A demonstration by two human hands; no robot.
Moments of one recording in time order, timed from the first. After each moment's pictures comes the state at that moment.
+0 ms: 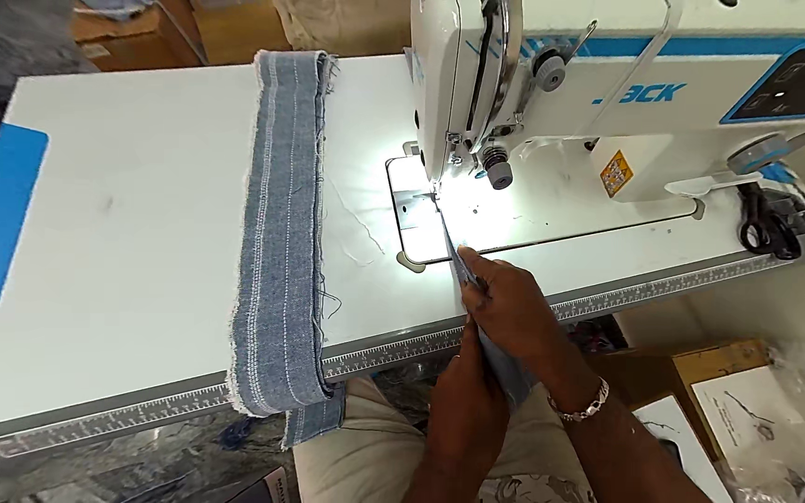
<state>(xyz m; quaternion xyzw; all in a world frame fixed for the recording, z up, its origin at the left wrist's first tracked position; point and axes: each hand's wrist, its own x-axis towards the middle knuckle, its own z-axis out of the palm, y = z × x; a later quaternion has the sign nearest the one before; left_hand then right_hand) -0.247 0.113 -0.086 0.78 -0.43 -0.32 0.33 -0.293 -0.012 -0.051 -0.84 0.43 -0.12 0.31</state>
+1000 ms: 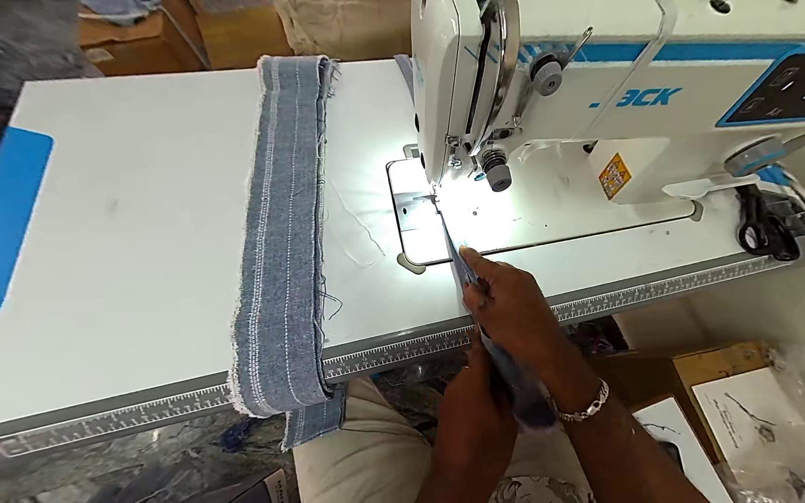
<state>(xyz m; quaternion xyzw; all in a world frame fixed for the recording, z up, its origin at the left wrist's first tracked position) -0.256 0.119 -0.087 0.77 -0.41 -0.36 0.32 -0.300 -0.010 -0.049 -0.83 0.43 -0.12 0.32</state>
